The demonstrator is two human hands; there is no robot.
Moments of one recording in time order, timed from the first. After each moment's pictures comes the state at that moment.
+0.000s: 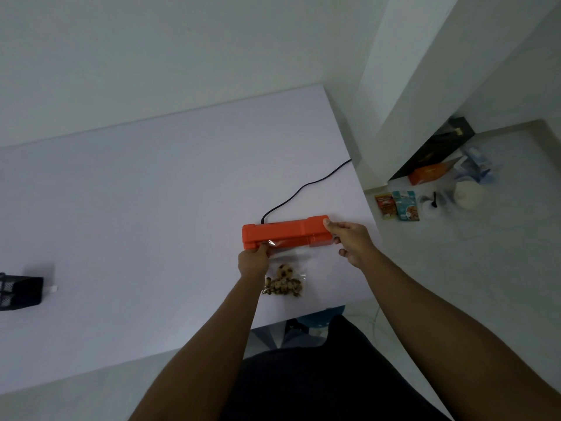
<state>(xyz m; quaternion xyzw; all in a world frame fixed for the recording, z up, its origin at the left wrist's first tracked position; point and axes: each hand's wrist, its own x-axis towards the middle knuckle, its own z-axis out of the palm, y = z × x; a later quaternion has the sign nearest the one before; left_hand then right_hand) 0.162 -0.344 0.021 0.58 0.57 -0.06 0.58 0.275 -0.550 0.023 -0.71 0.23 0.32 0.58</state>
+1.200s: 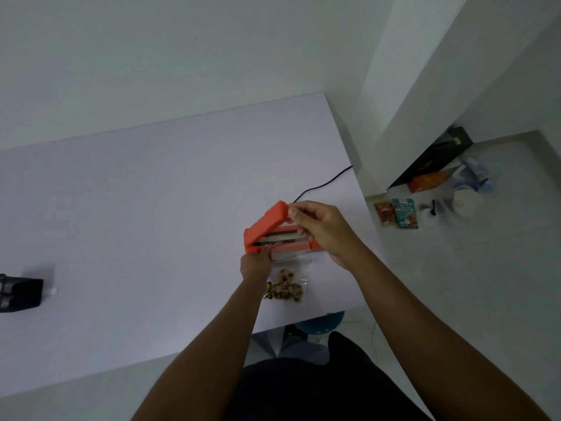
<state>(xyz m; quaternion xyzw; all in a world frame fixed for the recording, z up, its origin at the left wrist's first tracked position) 0.166 -0.344 0.024 0.58 0.58 -0.08 0.57 0.251 -0.485 0.161 -0.69 -0.07 0.34 0.63</state>
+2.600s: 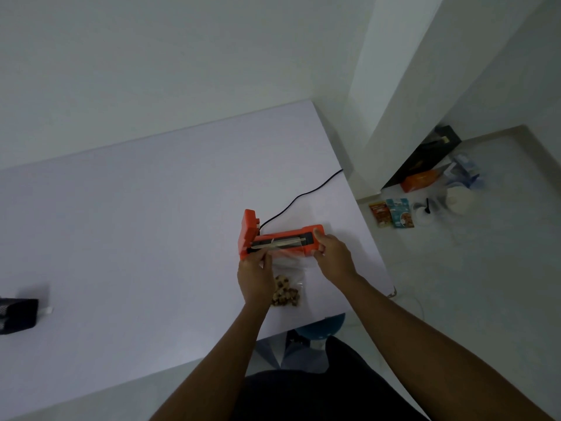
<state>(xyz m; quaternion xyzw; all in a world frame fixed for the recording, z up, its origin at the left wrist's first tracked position) 0.148 -0.366 0.045 0.83 0.36 0.07 0.43 0.241 -0.532 0.022 -0.91 -0.09 0.20 0.35</state>
